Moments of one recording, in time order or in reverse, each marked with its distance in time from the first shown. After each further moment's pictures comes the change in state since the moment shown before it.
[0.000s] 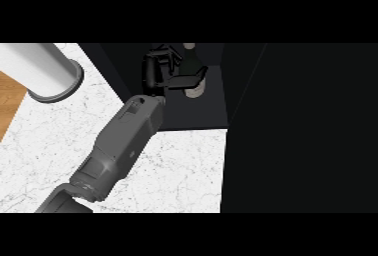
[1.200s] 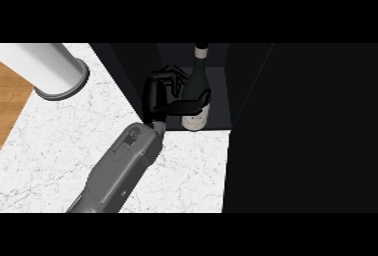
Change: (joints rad) left arm 0.322 0.003 -0.182 -0.510 -0.014 0.004 0.227; right arm -0.034 -0.012 0.005 -0.009 0.019 -0.044 0.041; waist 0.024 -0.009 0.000
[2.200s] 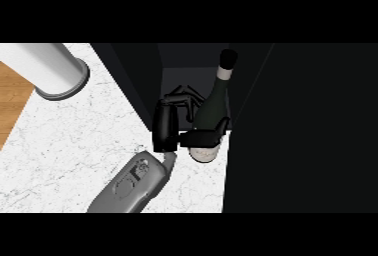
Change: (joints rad) left arm 0.175 -0.004 -0.207 -0.317 -0.118 0.165 0.105; right arm 0.011 -0.008 0.007 -0.006 0.001 0.011 0.004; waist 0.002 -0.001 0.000
